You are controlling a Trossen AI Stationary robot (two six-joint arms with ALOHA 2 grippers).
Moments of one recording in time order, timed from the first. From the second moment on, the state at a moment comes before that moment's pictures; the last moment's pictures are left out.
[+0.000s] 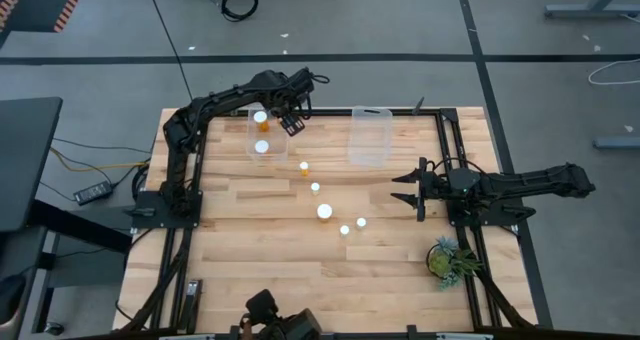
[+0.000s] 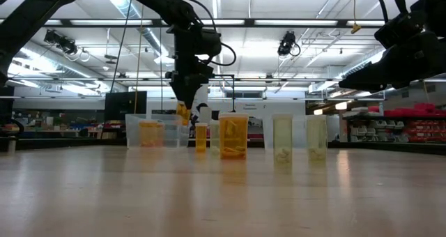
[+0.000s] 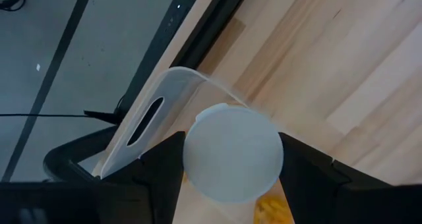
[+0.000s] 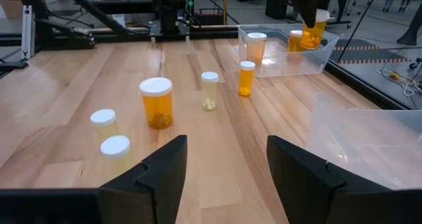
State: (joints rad) left arm 0.61 2.03 1.79 -1.09 -0.31 0.04; right arm 0.03 0.27 0.01 0.04 0.20 0.03
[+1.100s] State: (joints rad) left arm 0.63 2.03 1.79 -1.10 -0.31 -0.01; right arm 0.03 0.27 0.01 0.04 0.20 0.03
